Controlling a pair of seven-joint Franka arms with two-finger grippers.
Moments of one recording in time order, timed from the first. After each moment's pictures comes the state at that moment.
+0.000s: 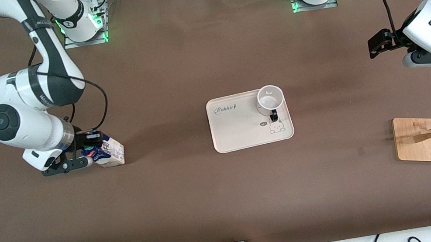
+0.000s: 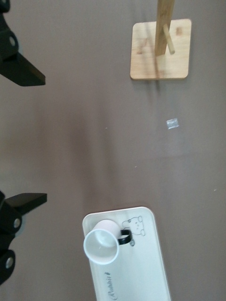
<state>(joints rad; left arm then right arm) -0.02 0.06 -0.06 -1.62 0.00 1.63 0.01 0.53 0.36 -0.32 -1.72 0.18 1.99 0.07</state>
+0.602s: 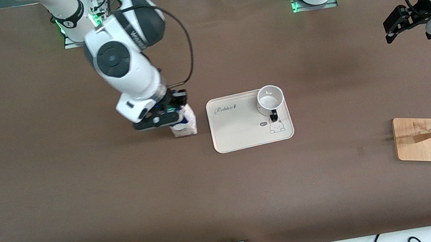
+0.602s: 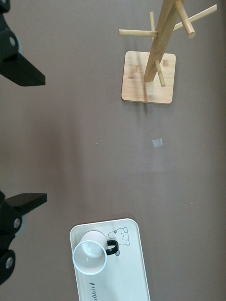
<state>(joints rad) -0.03 -0.08 -0.04 -1.73 0.03 1.69 0.01 0.90 0.48 -0.31 -1.50 0.32 1.97 0.48</state>
